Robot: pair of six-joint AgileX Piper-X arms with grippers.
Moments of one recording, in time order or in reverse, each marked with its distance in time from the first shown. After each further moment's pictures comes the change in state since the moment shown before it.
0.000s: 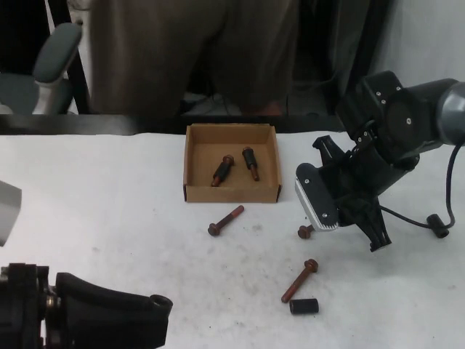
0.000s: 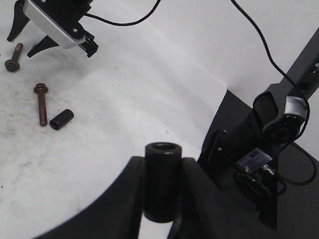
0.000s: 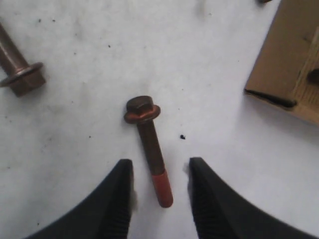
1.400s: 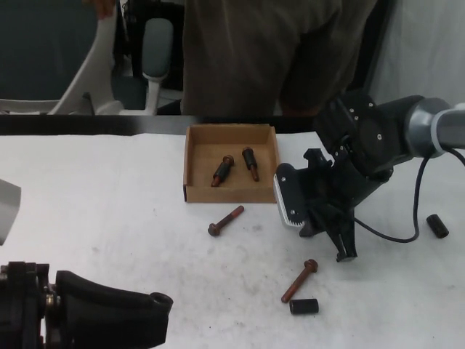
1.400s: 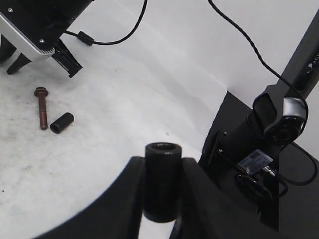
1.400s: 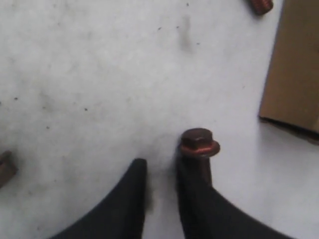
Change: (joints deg) left arm 0.0 0.0 0.1 -0.7 0.0 0.1; right arm 2.2 5.0 -1.7 -2.4 -1.3 15.6
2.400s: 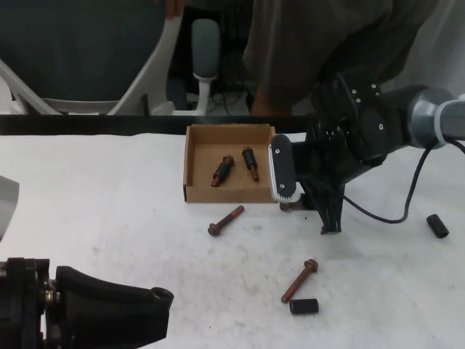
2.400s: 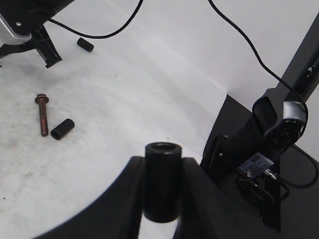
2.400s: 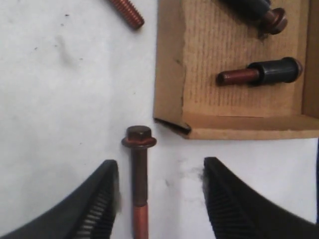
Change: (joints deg) left arm 0.0 0.0 0.0 -1.3 0.0 -0.1; right arm 0.1 -0.8 -1.5 -6.7 3.1 2.6
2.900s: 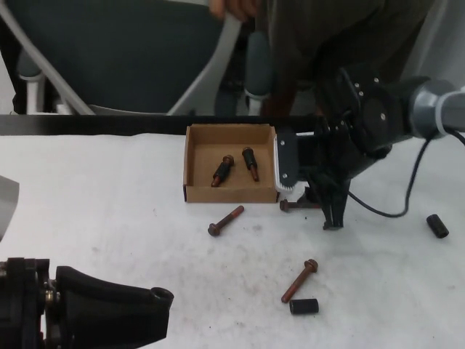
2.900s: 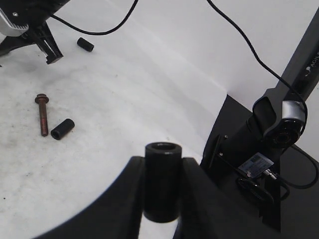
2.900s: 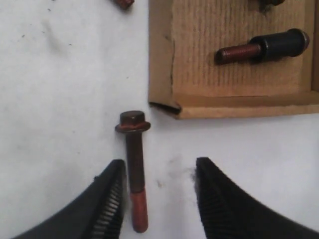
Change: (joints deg) left arm 0.0 0.0 0.0 0.0 0.0 0.0; right arm -1.1 0.8 -2.2 2.8 -0.1 3.4
